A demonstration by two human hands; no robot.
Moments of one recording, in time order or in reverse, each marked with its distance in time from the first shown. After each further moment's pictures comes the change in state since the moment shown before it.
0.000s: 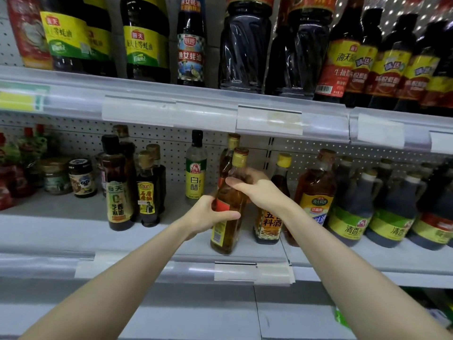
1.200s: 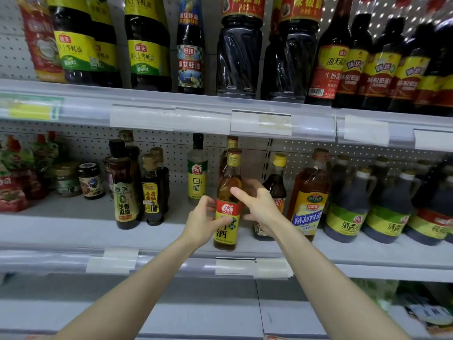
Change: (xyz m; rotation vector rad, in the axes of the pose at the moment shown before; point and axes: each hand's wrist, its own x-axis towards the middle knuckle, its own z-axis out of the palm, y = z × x) left_hand -0.033 -0.005 0.022 0.037 0.319 0.085; right_hand -0.029 0.019 0.022 0.397 0.134 0.155
